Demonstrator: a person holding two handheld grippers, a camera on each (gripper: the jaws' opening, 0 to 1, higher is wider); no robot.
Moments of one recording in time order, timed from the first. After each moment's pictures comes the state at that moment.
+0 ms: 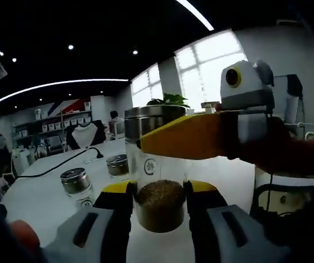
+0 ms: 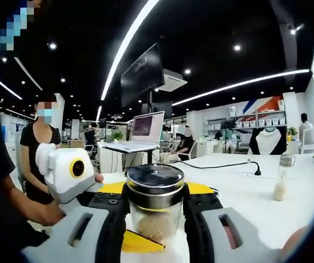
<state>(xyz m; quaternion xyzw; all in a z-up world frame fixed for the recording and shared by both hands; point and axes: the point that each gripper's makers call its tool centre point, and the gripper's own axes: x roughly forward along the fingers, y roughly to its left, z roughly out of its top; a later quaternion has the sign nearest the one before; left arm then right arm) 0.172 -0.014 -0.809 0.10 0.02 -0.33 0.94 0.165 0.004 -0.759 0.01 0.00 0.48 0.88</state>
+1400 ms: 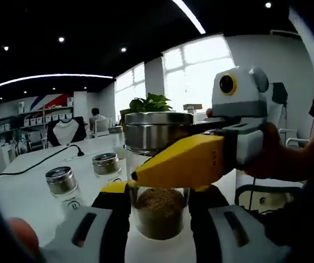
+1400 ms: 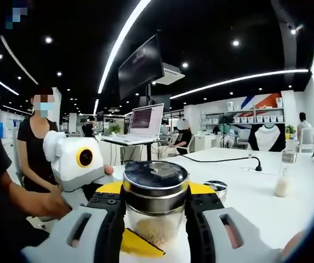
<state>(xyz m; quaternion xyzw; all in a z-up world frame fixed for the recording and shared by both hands) 0.153 -0.023 -0.806 0.04 0.03 -0.47 0.88 0.147 0.020 -0.763 -0.03 0.00 0.53 0.85</state>
